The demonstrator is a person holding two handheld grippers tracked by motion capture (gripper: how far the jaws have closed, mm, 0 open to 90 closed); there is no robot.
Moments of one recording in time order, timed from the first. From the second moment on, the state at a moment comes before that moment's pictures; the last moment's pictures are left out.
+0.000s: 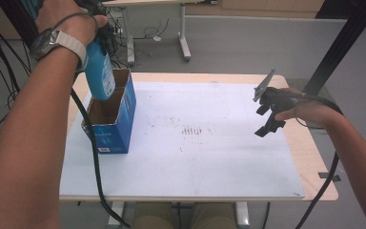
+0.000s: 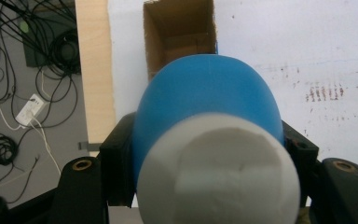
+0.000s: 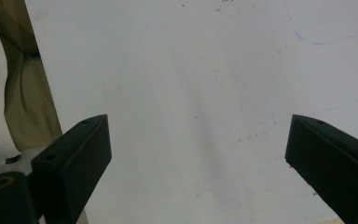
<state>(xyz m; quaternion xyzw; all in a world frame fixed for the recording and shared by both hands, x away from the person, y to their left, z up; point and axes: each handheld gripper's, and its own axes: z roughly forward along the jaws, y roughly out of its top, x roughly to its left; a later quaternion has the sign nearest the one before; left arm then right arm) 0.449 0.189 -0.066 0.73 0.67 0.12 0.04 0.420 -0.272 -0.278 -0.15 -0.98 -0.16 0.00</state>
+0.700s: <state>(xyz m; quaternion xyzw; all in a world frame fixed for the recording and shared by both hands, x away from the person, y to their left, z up) 0.452 0.202 -0.100 0.73 0.68 0.11 0.04 0.420 -0.271 -0.281 -0.16 -0.98 -0.16 0.00</state>
